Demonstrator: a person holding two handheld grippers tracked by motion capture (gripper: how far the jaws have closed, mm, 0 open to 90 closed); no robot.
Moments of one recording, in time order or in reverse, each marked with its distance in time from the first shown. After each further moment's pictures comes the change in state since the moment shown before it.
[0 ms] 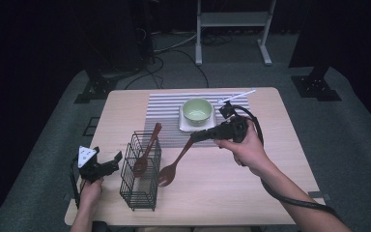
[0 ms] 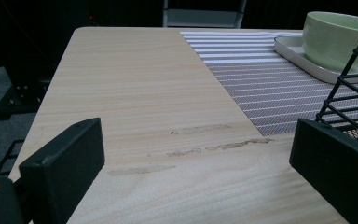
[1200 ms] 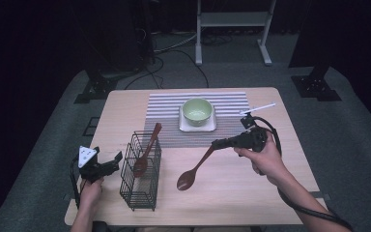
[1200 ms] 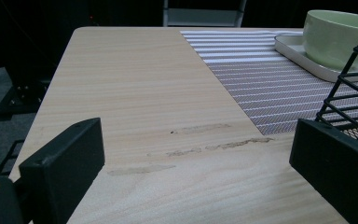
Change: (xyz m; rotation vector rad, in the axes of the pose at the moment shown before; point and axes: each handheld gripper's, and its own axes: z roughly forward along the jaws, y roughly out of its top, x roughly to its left) left arm 0.000 0.000 0.000 0.004 0.002 0.008; right arm -0.044 -0.044 -0.028 -0.017 -0.041 0.105
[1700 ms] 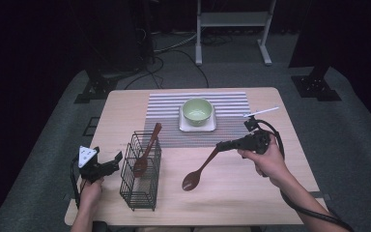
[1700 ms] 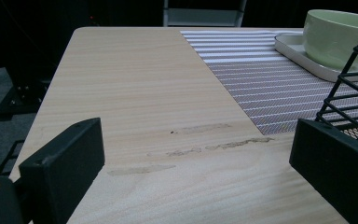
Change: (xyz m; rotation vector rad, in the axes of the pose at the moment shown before) left arm 0.000 0.000 0.000 -0.002 0.003 0.001; right arm -0.017 -0.010 -0.003 -0.001 -0.032 0.031
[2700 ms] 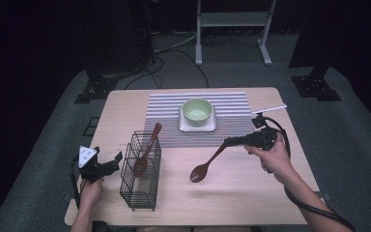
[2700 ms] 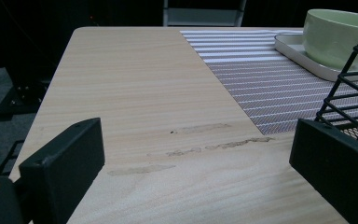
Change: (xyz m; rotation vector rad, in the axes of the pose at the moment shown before) left arm 0.000 0.000 0.000 0.002 -0.001 0.003; right arm -0.023 0.001 -0.014 -0.041 -0.071 0.038
